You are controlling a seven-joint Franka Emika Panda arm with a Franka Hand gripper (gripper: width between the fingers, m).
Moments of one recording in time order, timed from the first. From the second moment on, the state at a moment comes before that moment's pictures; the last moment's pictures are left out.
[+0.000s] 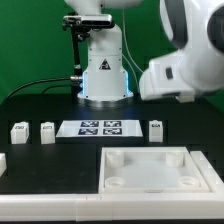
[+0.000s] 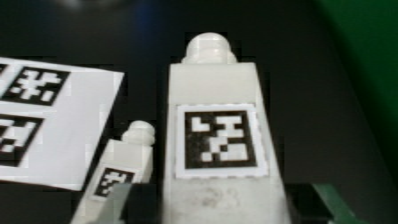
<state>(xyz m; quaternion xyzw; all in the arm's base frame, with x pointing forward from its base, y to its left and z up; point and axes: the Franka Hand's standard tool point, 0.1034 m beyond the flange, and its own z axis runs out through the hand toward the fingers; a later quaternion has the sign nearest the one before) 0.423 0.161 0.124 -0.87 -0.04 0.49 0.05</state>
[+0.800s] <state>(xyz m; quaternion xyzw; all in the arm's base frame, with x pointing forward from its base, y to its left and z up) 0.456 0.155 0.124 -0.98 -0.03 0.16 0.06</state>
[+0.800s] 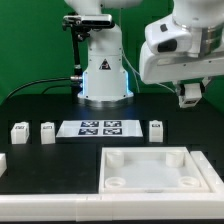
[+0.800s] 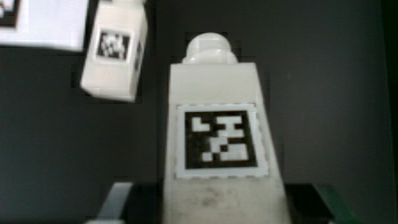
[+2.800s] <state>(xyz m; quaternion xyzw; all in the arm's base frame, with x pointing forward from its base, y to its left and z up) 0.602 0.098 0.146 -0.97 -0.07 -0.22 0.05</state>
